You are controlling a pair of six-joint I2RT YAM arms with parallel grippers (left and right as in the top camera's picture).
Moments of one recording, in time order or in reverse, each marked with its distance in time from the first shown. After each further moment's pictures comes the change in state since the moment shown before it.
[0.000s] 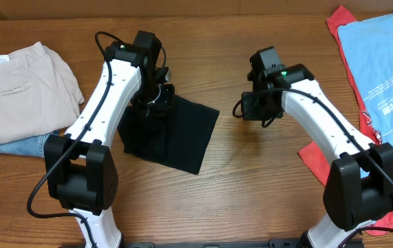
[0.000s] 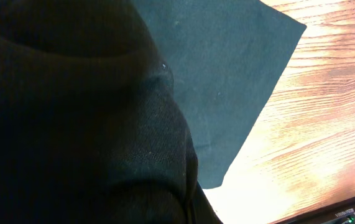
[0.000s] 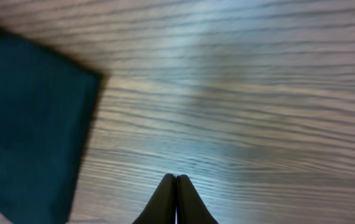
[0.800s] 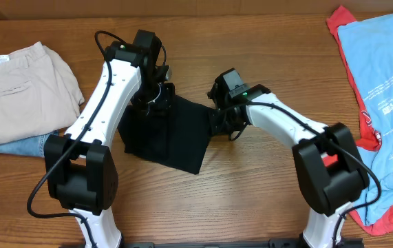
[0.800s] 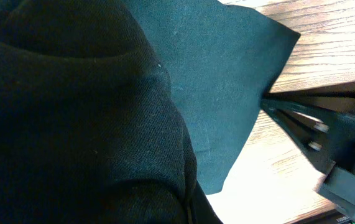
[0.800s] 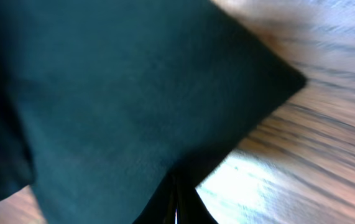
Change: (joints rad) left arm 0.000 0.000 0.000 0.021 -0.002 0.000; right arm 0.166 0.169 -0.092 0.305 -0.226 0.007
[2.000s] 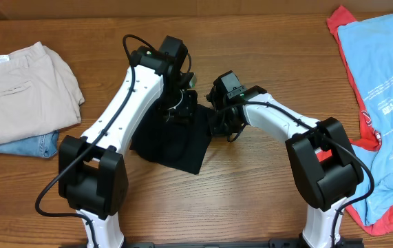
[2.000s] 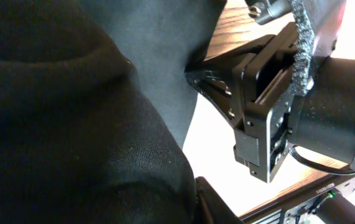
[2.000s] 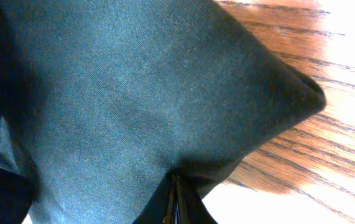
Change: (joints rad) left arm -0.140 0.000 0.000 0.008 0.075 -0.026; right arm -0.001 0.035 0.000 0.014 -0.024 0.004
